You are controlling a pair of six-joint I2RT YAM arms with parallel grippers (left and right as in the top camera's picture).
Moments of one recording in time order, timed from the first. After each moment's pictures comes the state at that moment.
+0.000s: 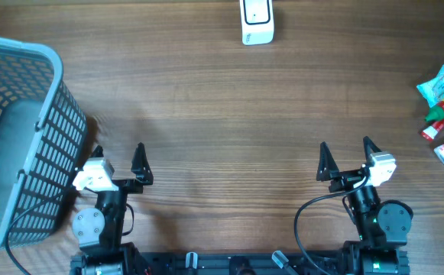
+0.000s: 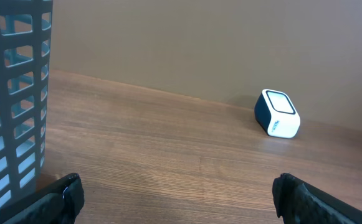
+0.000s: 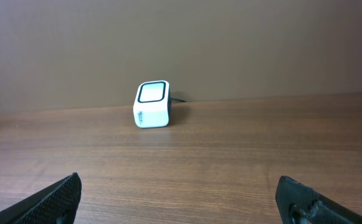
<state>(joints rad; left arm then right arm) 0.17 0.01 0.01 -0.05 0.20 -0.23 -0.05 0.04 0.01 0.01 -0.22 0.13</state>
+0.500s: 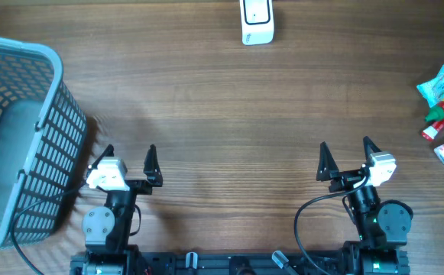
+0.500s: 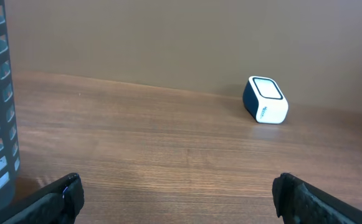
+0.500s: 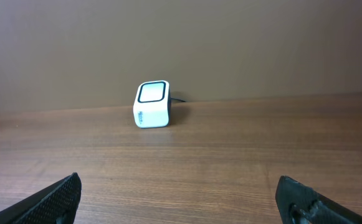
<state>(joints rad) -0.04 0.01 0.01 -0.07 0.05 -0.18 -0.05 0.04 0.01 0.01 -0.22 0.13</state>
